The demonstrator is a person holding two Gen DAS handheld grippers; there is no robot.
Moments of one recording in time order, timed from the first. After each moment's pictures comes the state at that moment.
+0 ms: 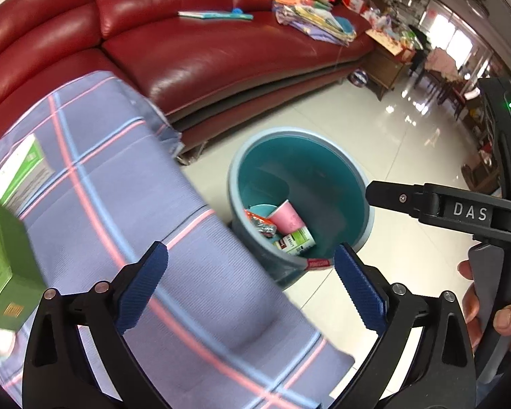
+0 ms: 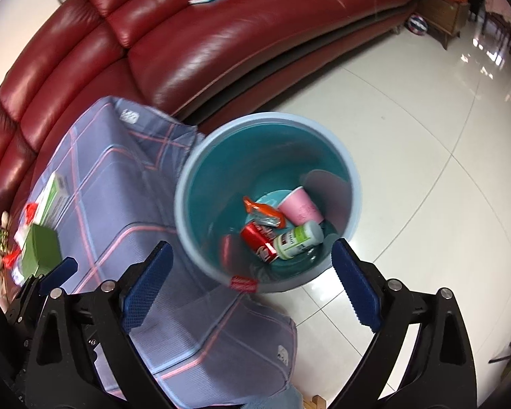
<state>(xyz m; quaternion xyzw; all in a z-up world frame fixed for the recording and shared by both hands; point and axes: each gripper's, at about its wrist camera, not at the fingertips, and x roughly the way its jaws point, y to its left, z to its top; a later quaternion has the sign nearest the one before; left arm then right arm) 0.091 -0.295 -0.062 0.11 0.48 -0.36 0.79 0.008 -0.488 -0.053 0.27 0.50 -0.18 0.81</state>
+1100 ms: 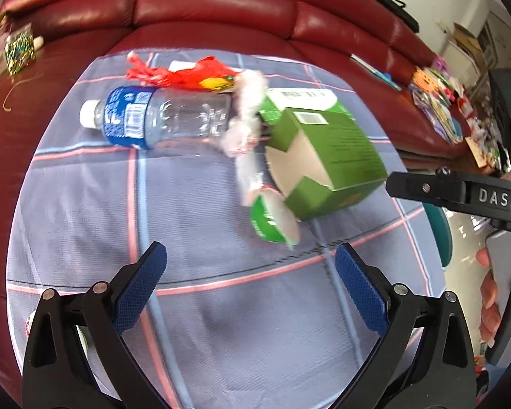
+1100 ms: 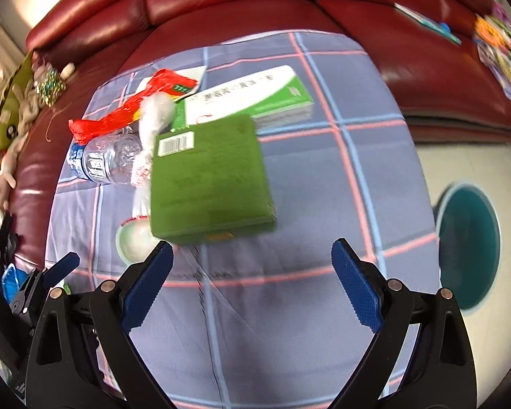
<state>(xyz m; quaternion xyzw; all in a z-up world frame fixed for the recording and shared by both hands) 0.118 0.043 -0.062 -0.06 0.49 -0.15 0.86 0.150 -0.174 -0.026 0.06 0.55 0.03 0.83</state>
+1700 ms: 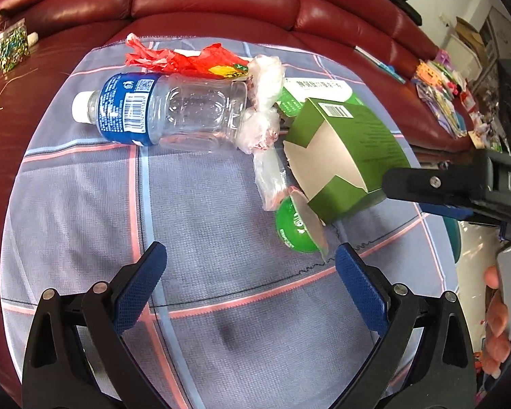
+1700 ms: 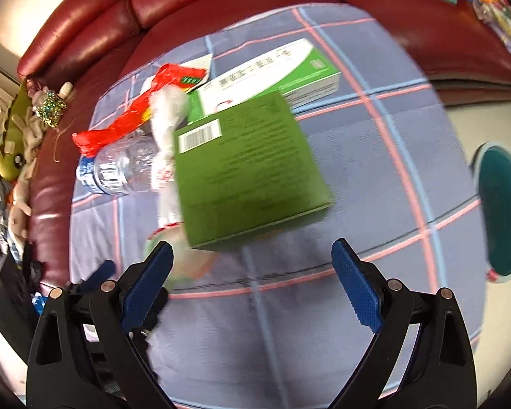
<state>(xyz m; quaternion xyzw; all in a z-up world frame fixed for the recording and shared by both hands) 0.137 0.047 -0.083 -0.05 0.50 -0.15 0.85 0.157 -0.154 -0.046 0.16 0.58 0.03 0.80</state>
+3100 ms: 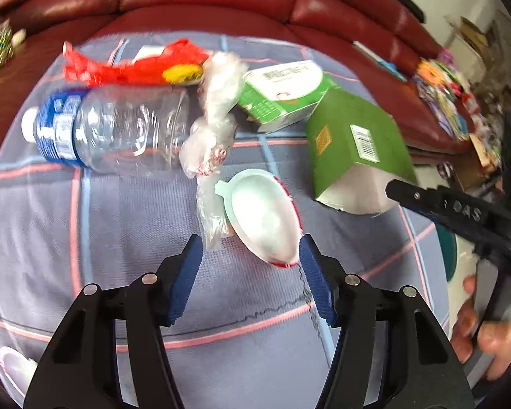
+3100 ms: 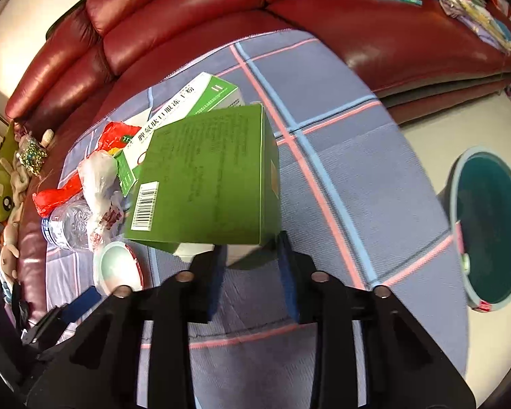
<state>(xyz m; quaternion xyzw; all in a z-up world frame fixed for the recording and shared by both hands) 0.168 -0.008 -0.091 -0.07 0.52 -0.15 0.84 0.166 -0.234 -0.072 0.19 0.50 -0.02 0.84</state>
